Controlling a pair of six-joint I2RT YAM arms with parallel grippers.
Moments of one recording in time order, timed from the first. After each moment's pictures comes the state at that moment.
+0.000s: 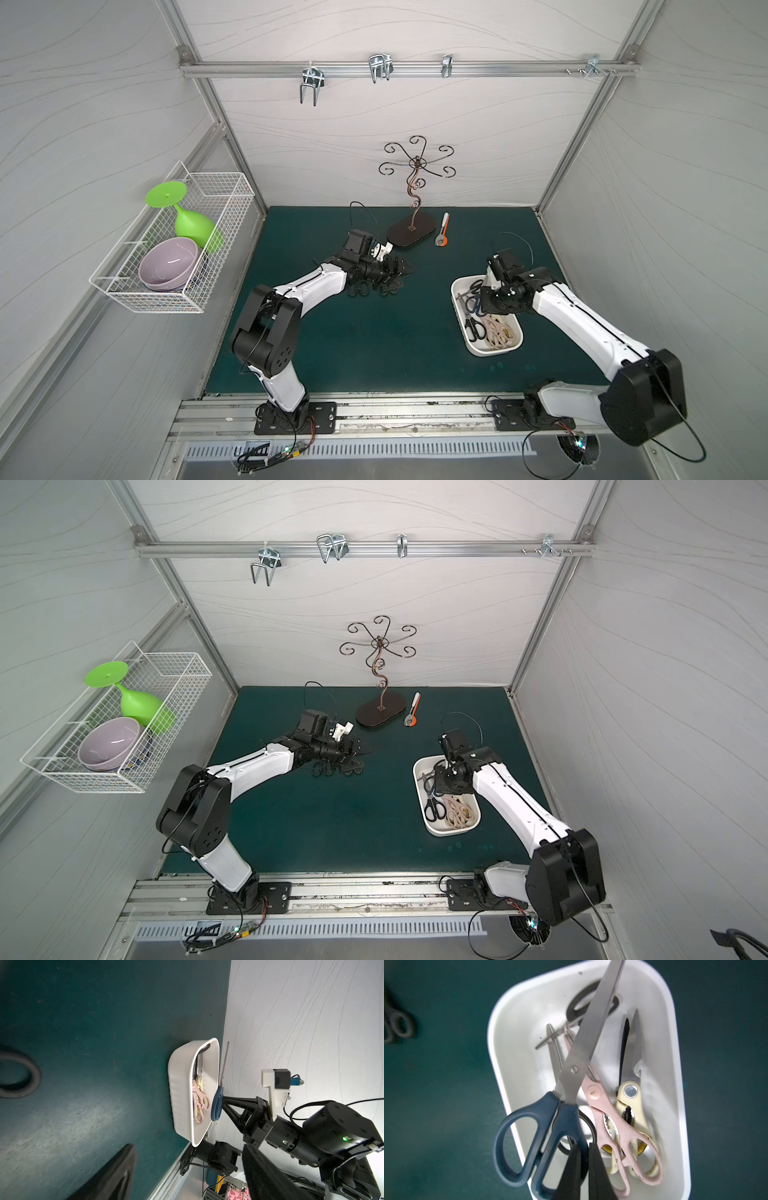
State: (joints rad) left arm -0.42 1.71 1.11 -0.17 0.85 -0.89; right arm 0.41 1.24 0.98 -0.95 0.01 0.37
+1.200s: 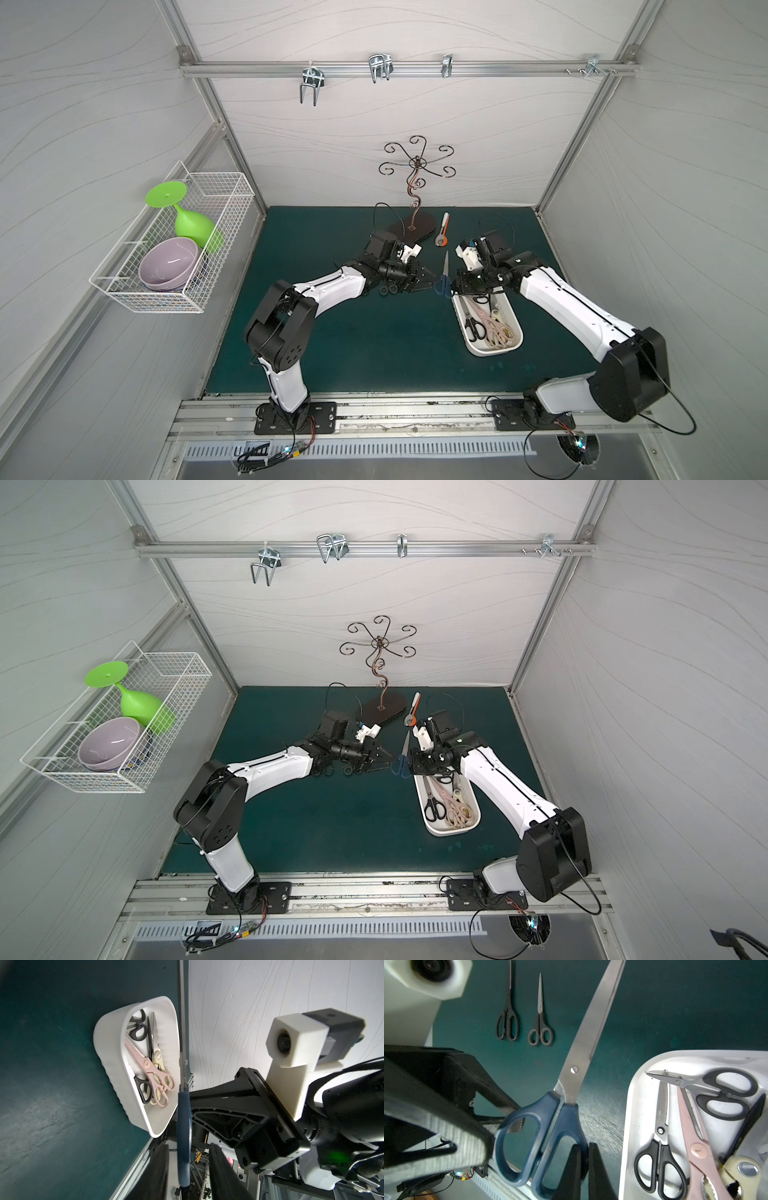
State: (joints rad) left arm -0.58 1.77 1.15 0.05 0.96 -1.08; right arm 0.50 1.39 1.15 -0.80 -0.32 0.34
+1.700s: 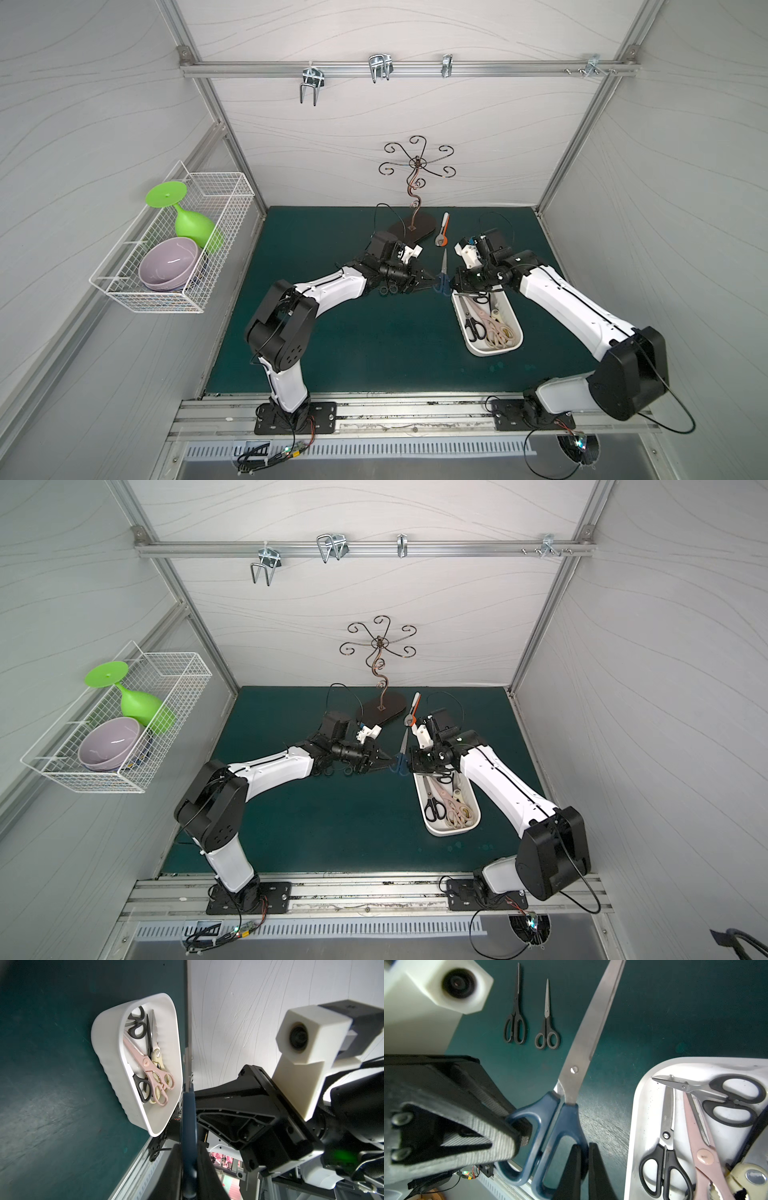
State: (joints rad) left arm -0.58 1.78 1.14 0.06 0.96 -1.08; right arm 0.50 1.40 1.16 -0.79 -0.34 0.35
